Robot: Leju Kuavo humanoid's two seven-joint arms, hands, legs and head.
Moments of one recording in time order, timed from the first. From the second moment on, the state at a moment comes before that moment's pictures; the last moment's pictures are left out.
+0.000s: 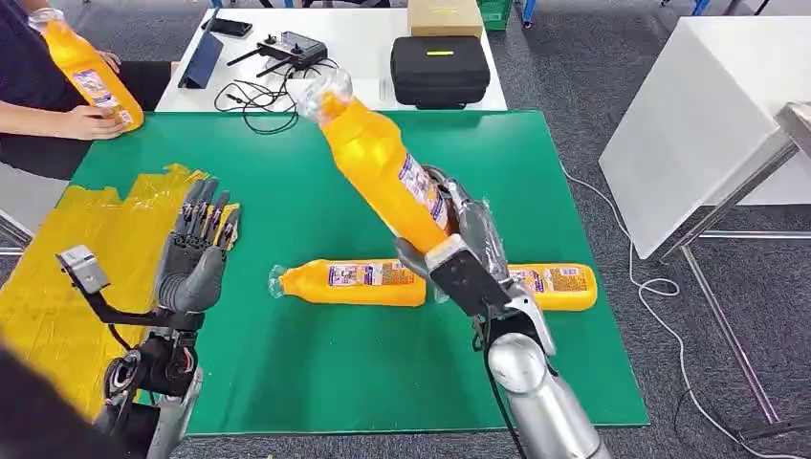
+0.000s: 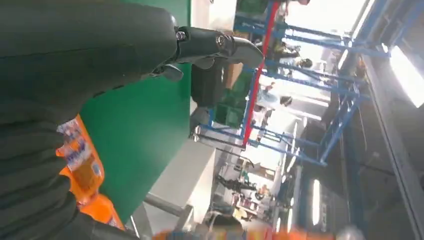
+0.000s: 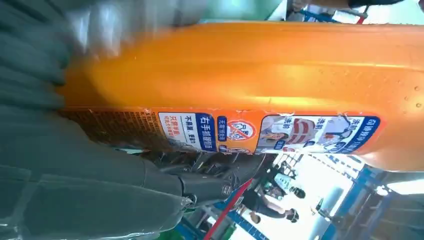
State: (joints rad) left arm -0.19 0.00 -0.10 -1.14 0.44 -0.28 -0.34; right arm -0.30 0.11 0.39 -1.18 0.43 -0.15 -0.17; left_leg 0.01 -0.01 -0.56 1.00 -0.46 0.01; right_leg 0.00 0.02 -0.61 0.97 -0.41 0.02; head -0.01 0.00
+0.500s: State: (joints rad) left arm -0.27 -0.05 -0.22 -1.15 0.46 -0.21 -0.33; right arm -0.58 0.31 0.53 -0.77 0.45 -0.20 -0.08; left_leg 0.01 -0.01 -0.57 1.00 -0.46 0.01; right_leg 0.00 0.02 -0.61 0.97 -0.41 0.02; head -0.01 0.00
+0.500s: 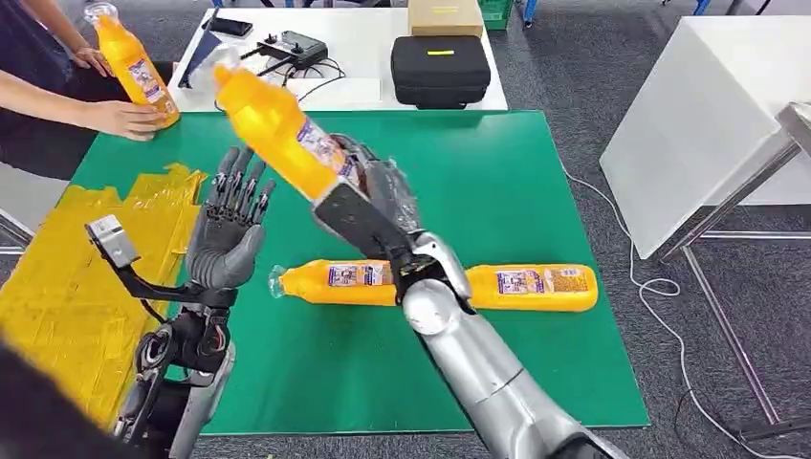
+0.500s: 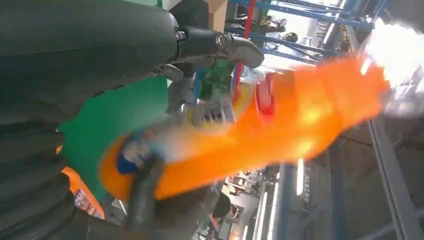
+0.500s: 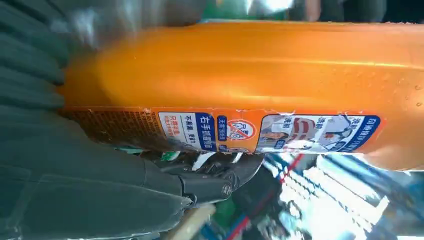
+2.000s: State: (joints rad) left arm -0.09 -0.02 -0.12 -1.26 0.50 -0.15 -0.37; right arm -0.66 0.35 1.10 -0.60 0.24 -0.25 -0.04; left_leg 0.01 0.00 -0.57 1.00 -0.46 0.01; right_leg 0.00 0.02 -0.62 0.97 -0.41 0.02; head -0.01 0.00
